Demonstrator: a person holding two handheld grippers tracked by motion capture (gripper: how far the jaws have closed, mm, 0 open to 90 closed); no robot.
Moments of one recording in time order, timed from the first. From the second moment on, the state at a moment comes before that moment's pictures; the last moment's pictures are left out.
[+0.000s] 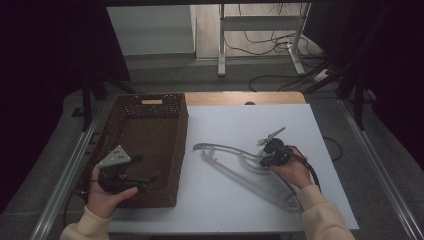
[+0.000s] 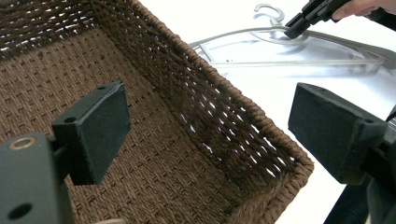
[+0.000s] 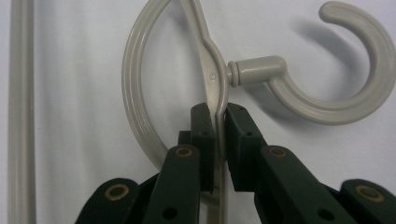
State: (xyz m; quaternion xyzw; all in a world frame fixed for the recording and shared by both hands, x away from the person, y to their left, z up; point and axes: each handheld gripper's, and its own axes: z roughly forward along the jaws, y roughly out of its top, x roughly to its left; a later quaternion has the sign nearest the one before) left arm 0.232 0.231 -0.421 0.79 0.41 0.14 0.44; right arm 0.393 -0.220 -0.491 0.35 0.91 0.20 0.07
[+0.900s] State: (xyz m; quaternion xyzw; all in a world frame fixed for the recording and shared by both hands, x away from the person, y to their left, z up) left arm 0.230 0.231 -0.416 0.79 0.41 0.15 0.44; right arm 0.374 -0.234 -0.427 0.31 0.89 0.29 0.15
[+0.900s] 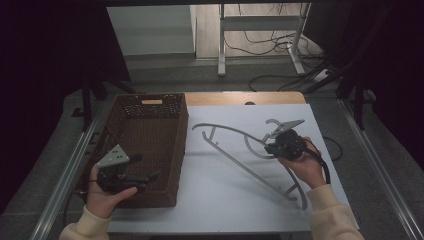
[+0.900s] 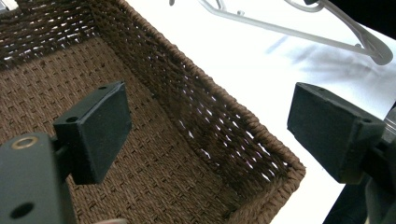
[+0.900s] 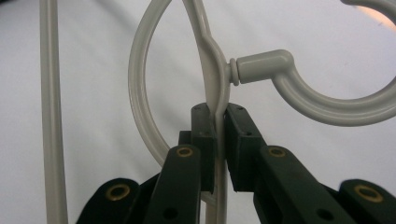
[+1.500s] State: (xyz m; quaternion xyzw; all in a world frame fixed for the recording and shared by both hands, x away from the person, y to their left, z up) left arm 0.242 0.224 -0.405 0.79 0.39 0.12 0.46; right arm 0.357 -0.234 -0.408 0.26 0.90 0.31 0.16
